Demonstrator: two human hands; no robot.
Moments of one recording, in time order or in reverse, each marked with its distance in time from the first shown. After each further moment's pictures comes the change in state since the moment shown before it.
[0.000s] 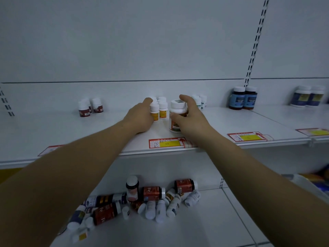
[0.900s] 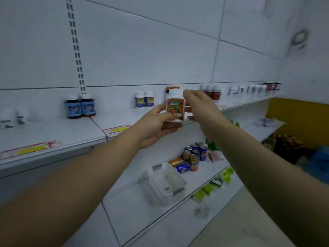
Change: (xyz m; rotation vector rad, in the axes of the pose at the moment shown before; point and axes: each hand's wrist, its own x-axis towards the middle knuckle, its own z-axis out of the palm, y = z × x) left_hand -0.111 0.490 0.163 -1.417 -0.815 0.162; right_hand -0.155 0.071 -0.458 -0.044 0.592 0.169
